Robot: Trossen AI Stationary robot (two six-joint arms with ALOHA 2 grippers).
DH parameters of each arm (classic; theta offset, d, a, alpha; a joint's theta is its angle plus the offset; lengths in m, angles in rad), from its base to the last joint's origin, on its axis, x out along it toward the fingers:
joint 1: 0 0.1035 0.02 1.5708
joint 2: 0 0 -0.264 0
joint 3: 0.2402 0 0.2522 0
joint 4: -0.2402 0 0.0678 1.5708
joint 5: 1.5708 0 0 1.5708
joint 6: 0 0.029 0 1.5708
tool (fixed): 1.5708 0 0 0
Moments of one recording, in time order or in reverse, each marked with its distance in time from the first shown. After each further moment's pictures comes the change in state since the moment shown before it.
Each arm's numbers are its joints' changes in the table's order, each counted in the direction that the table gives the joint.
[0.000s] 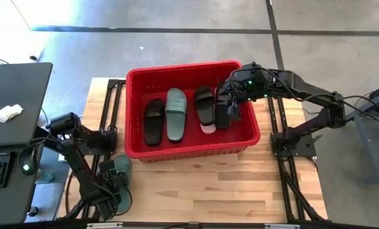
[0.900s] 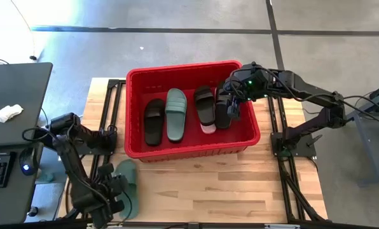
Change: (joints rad) left arm 0.000 -0.002 0.277 -0.201 -0.171 -0.117; right arm 0.000 0.000 0.000 0.004 0.003 -0.004
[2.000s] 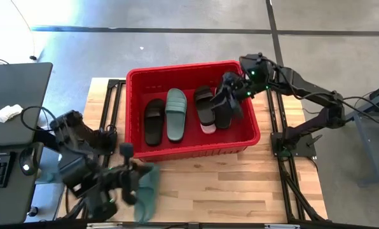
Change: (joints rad) left arm 0.211 0.002 0.664 -0.104 -0.646 0.970; right arm -0.061 -0.007 0.000 0.219 -0.476 0.251
